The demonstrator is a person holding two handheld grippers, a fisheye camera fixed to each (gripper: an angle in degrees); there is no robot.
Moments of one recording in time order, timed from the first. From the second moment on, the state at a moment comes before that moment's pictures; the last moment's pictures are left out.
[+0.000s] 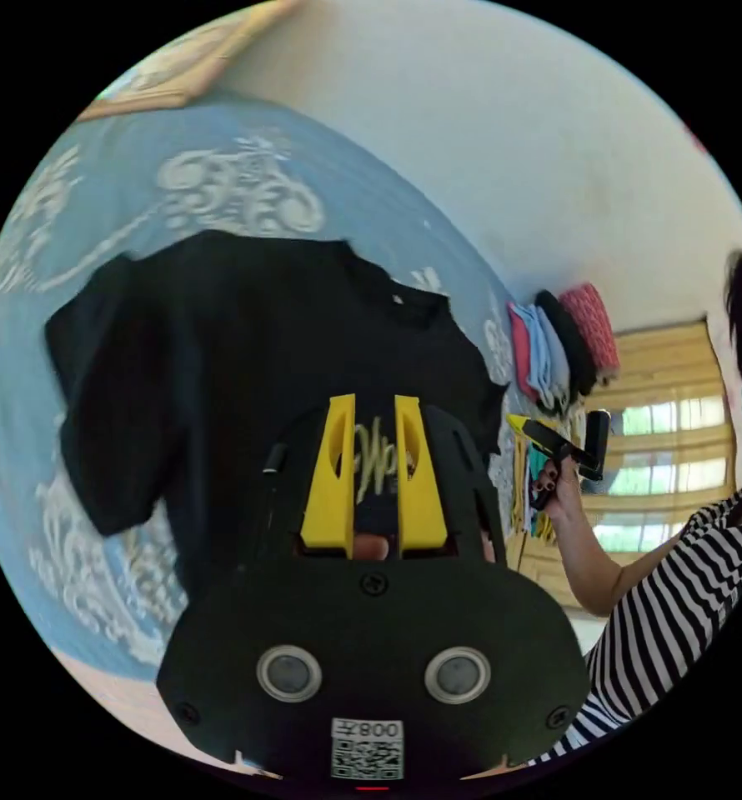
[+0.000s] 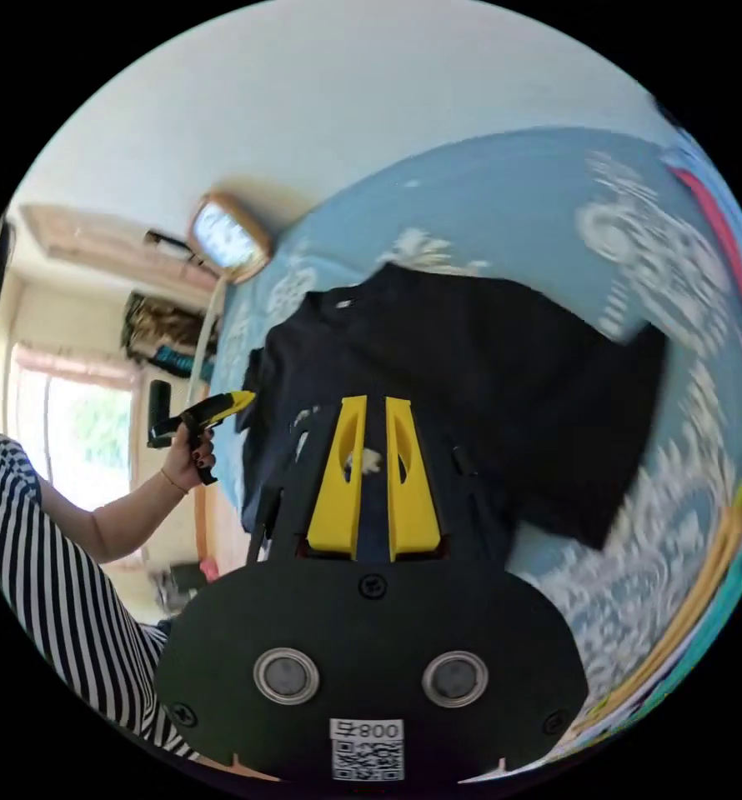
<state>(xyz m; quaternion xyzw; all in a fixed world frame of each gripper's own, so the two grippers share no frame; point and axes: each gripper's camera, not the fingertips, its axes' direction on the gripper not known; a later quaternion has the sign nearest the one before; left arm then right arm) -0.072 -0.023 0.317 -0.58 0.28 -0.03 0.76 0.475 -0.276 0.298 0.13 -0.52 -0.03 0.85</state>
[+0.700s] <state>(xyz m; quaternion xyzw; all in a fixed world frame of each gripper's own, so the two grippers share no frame) -0.337 0.036 0.269 -0.49 0.14 -0.26 0.82 -0.117 -0.394 0.130 0.14 -0.24 -0.62 0.73</state>
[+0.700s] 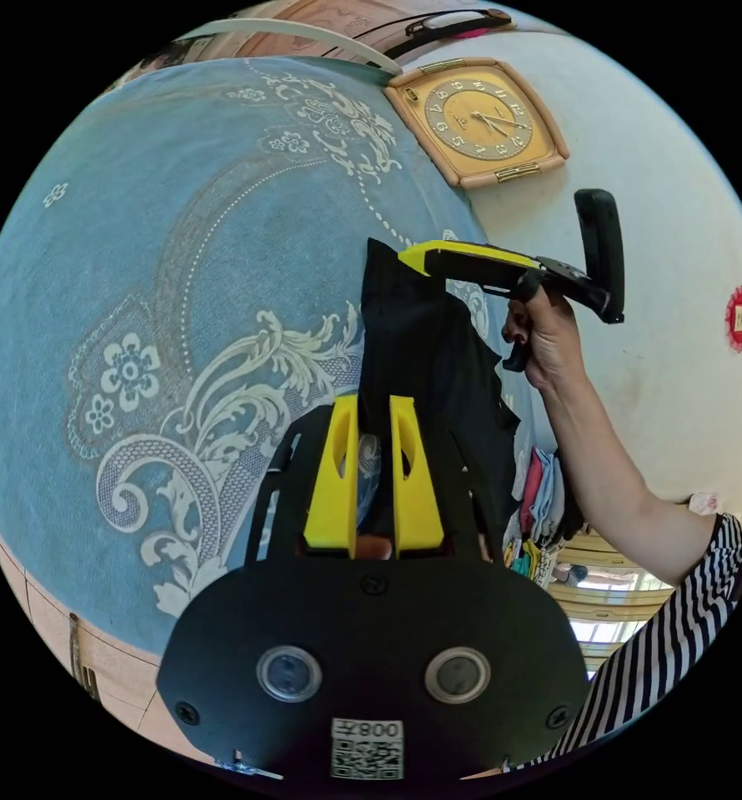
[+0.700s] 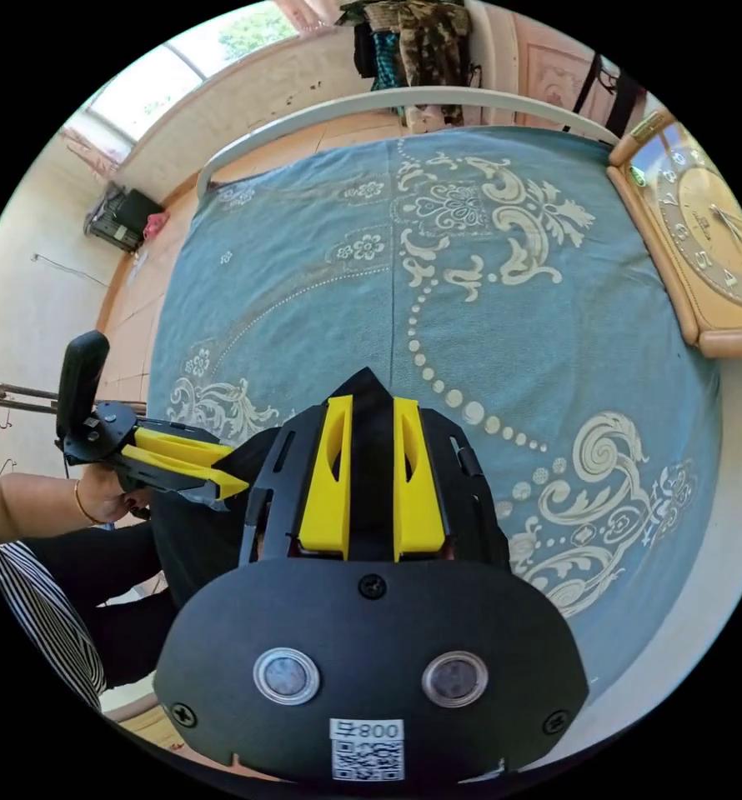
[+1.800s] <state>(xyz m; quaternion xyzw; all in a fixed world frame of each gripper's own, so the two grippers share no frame) -0.364 0.016 0.246 -0.46 0.12 -0.27 0.83 0.102 -0.451 0.192 0.18 -0.48 -0.37 0.77</state>
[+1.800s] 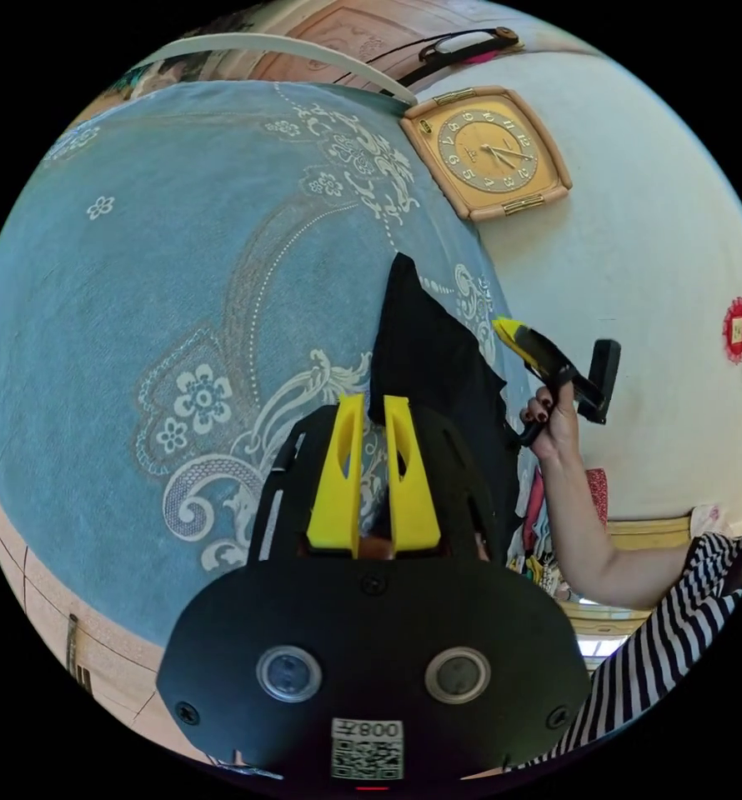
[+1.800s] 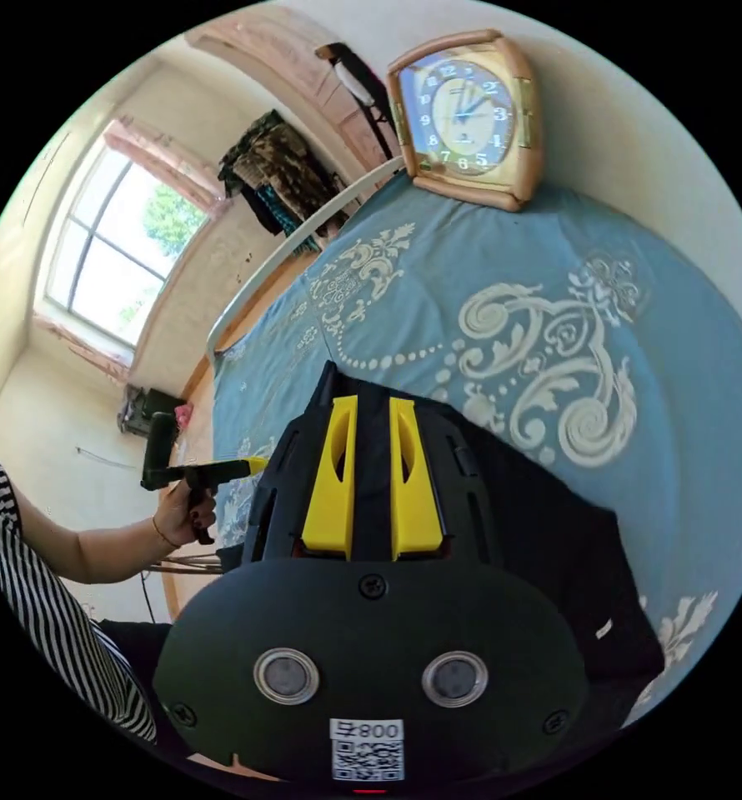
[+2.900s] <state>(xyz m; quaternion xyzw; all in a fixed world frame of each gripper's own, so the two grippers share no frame) 0.349 -0.037 0.265 -0.49 0.61 0.32 0.53 0.740 -0.140 0.414 0.09 -0.43 0.27 0.86</state>
